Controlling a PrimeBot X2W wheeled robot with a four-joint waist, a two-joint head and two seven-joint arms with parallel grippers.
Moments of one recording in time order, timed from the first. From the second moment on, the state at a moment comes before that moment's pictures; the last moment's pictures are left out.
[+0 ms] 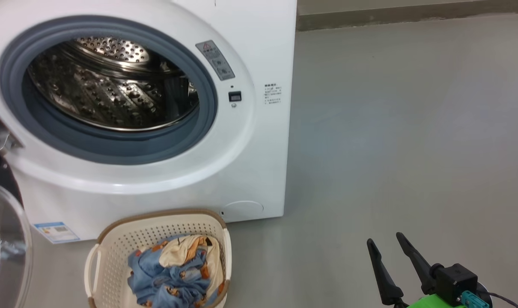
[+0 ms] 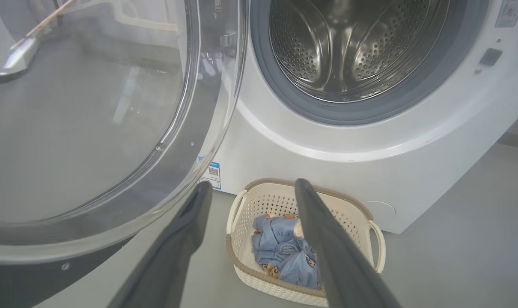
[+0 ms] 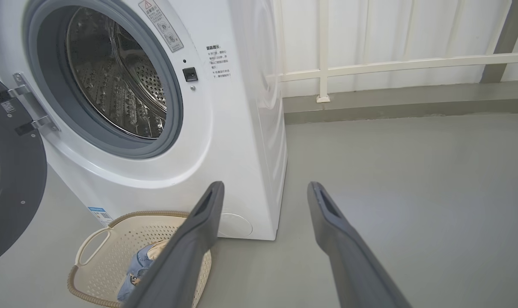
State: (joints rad) left arm 0.25 0.04 0.26 0.13 -0.29 -0.12 -0.26; right arm 0.02 -0.05 0.06 0.20 0.18 0.13 -0.25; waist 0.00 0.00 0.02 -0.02
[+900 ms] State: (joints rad) left arm 0.21 0.04 0.23 0.13 -0.28 -0.12 -0.26; right arm 0.01 -0.05 0.06 0.20 0.18 0.13 -0.25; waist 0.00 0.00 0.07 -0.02
